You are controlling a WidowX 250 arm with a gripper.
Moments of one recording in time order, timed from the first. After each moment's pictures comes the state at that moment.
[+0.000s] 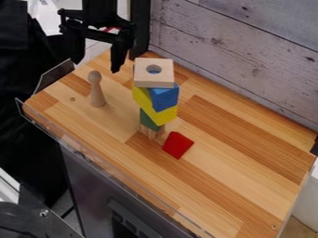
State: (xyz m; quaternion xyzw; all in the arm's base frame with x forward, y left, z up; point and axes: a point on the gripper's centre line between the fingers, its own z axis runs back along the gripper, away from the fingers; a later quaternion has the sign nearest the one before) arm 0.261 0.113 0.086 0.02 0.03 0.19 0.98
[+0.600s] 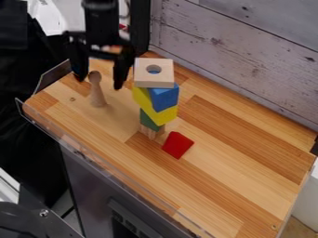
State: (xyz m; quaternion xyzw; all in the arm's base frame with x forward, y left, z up) arm 0.255 0.112 0.044 -0.01 0.06 0.20 0.98
